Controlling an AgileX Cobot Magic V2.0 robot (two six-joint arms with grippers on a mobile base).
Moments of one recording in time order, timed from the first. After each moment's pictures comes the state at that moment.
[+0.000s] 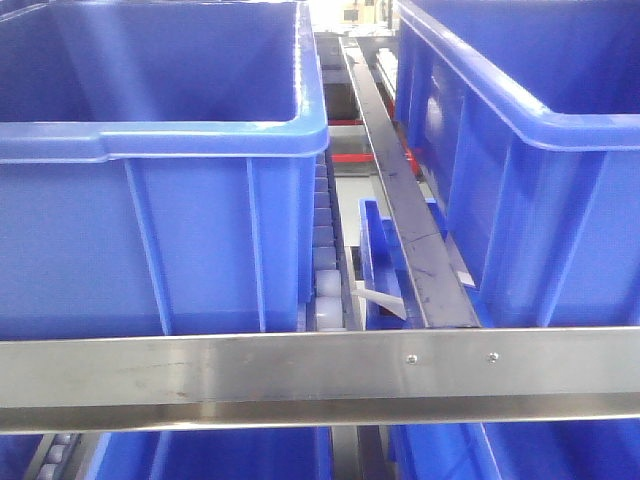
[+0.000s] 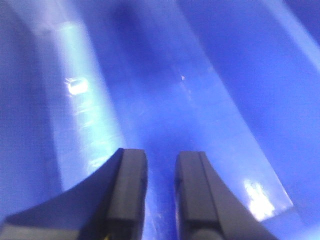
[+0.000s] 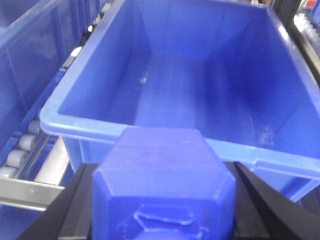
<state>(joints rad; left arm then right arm) -0.29 0.99 -0.86 -0.07 0.44 0.08 0.02 0.08 -0.46 0.15 0.66 -0.21</state>
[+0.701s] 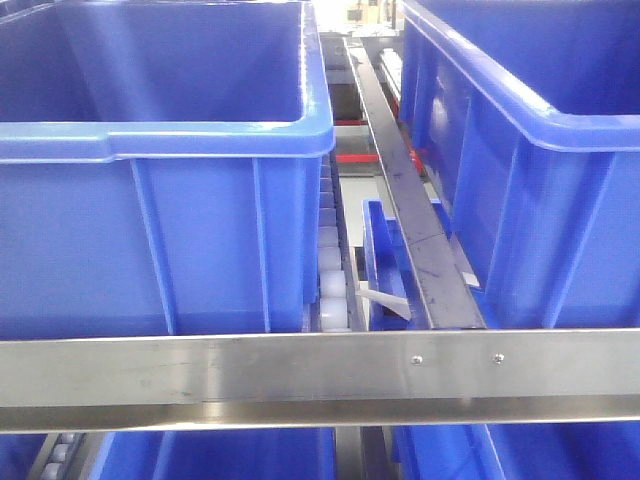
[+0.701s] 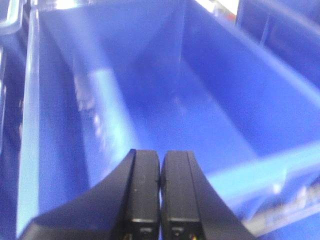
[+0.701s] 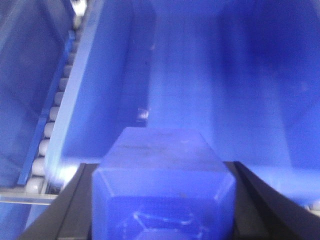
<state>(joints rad) -0.29 0.50 -0.57 0.00 0.45 0.01 0.02 0.79 -0.96 0.15 0.80 -0.05</state>
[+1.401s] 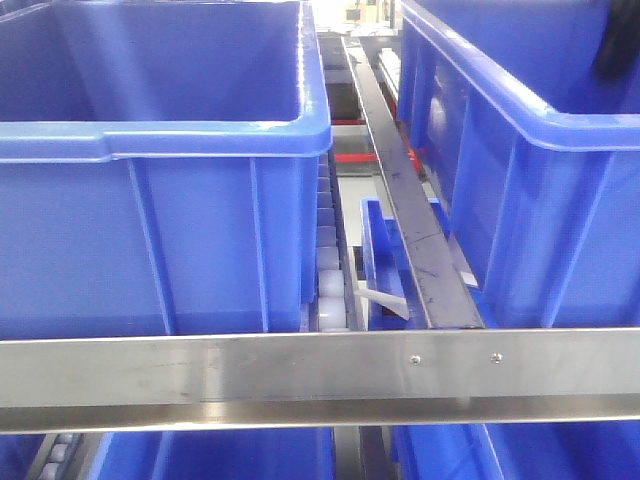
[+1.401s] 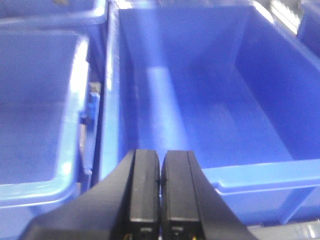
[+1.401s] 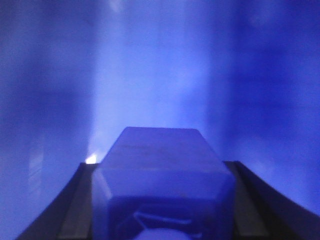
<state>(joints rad) -0.29 0.25 -0.57 0.33 0.63 -0.34 0.02 1.73 -1.46 0.05 0.80 -0.05</state>
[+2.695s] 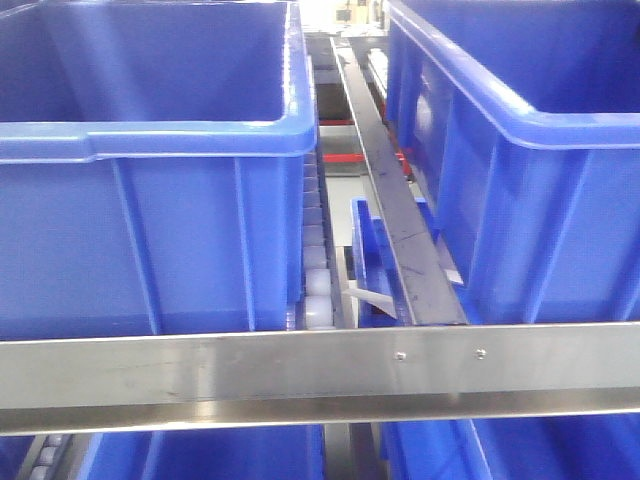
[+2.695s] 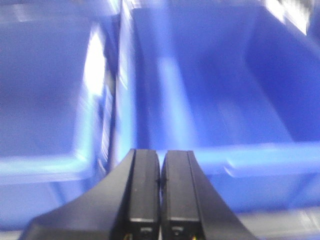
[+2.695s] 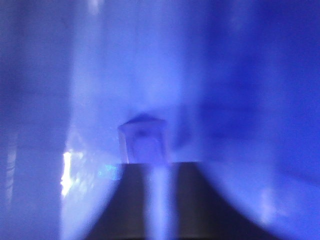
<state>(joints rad) -0.29 0.08 -0.57 0.38 0.78 -0.34 0.02 1.53 -1.44 0.00 0.85 -0.07</state>
